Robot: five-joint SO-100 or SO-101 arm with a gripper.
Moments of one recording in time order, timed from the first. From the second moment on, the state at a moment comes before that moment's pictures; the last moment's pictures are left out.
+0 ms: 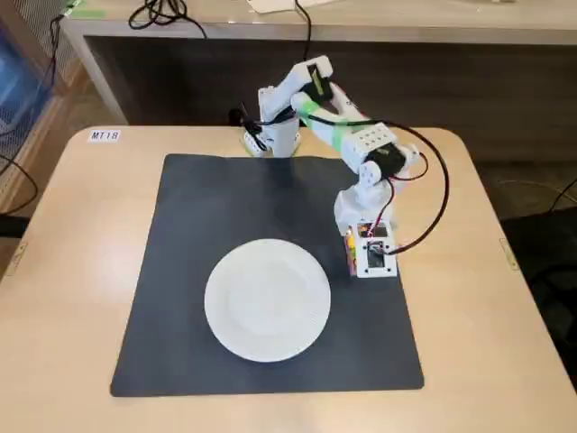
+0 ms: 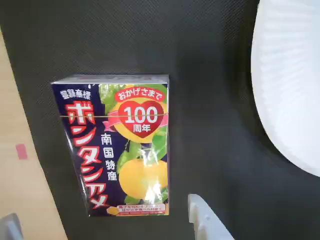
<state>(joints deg) -27.7 54.9 47.3 96.4 -62.5</state>
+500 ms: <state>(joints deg) -27.3 47.1 41.0 96.4 -64.8</state>
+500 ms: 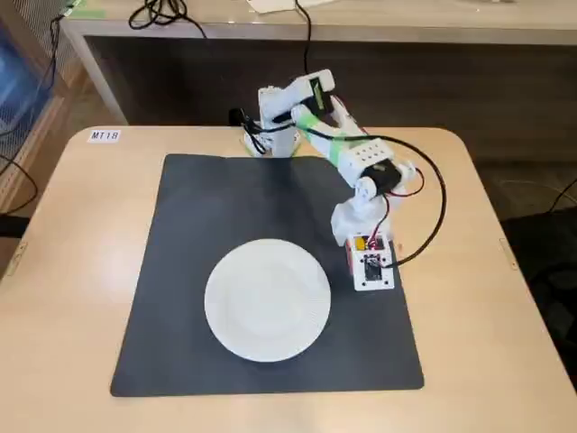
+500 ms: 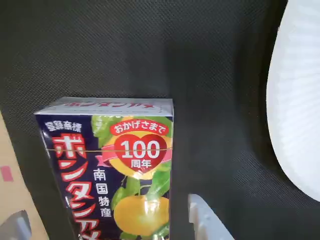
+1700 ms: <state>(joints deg) -27.6 38.4 31.4 96.5 -65.3</state>
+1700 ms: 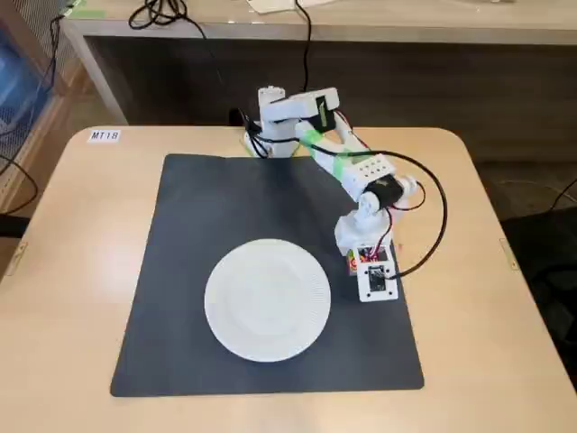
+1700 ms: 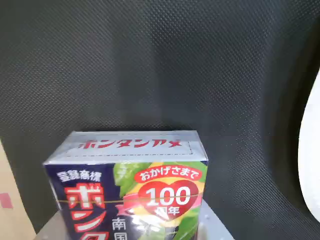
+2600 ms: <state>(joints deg) -27.2 45.6 33.1 97.1 -64.6</state>
